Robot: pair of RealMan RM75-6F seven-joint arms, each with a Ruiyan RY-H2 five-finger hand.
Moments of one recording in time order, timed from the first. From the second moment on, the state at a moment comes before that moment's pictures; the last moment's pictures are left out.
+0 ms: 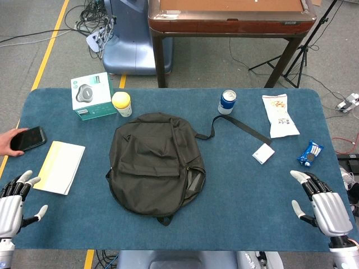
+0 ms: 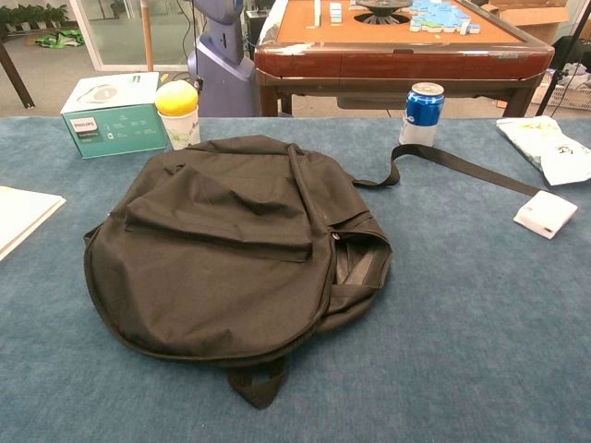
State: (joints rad) left arm -0.04 -1.11 -0.05 -1.79 1.42 1.52 0.15; right arm 0.03 -1.04 -0.02 -1.77 -1.65 1.52 0.03
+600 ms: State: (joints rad) left arm -0.14 -1.09 -0.05 -1.71 1.50 1.37 -0.01; right arm 0.06 -0.94 0.02 -1.86 -1.62 1.50 0.04
